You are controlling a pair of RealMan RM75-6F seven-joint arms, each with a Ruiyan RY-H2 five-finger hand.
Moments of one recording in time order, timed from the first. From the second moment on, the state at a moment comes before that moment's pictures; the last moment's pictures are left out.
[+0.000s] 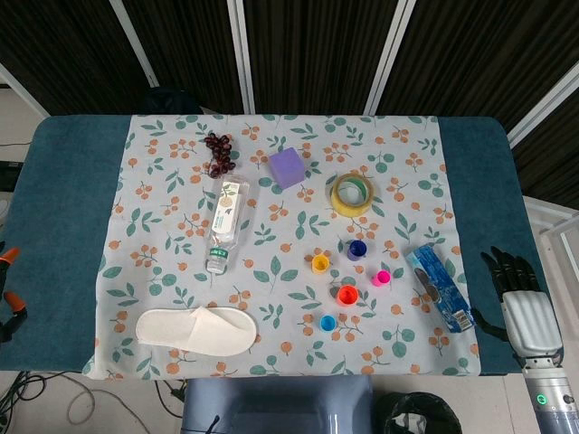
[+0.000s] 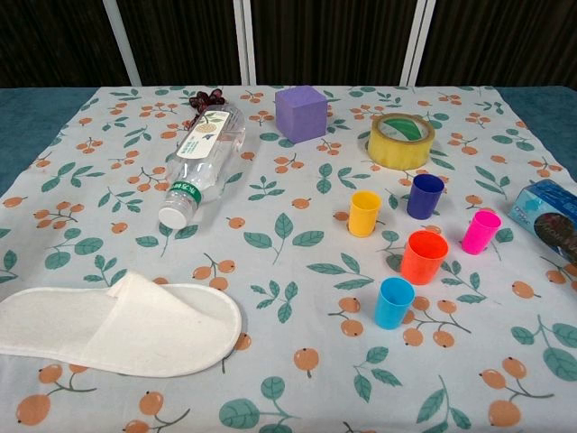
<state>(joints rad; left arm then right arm) -0.02 -1.15 -0.09 -1.64 1.46 1.59 0.02 0.13 -1.14 0.08 -1.61 -1.52 1.44 -0.01</state>
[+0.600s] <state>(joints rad) -0.02 -1.15 -0.09 -1.65 1.46 1.59 0.01 0.50 -1.00 0.27 -1.83 -1.13 0.96 -0.19</state>
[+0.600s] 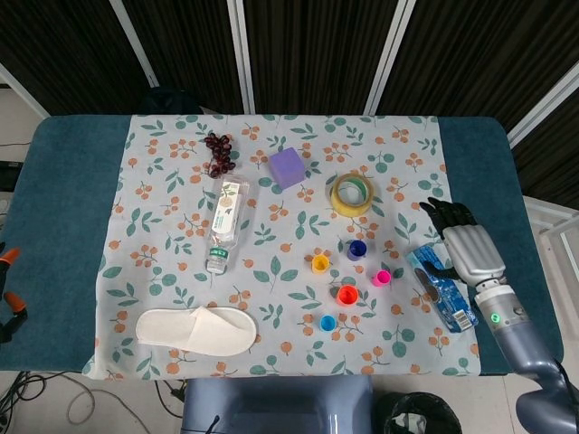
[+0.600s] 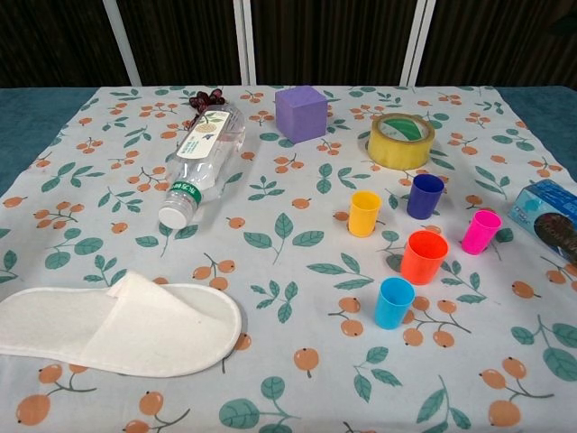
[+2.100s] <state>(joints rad) -0.01 -1.14 -0.10 -1.65 1.44 1.59 -0.04 0.92 -1.42 0.18 -1.60 -0.50 0.97 -0.69</state>
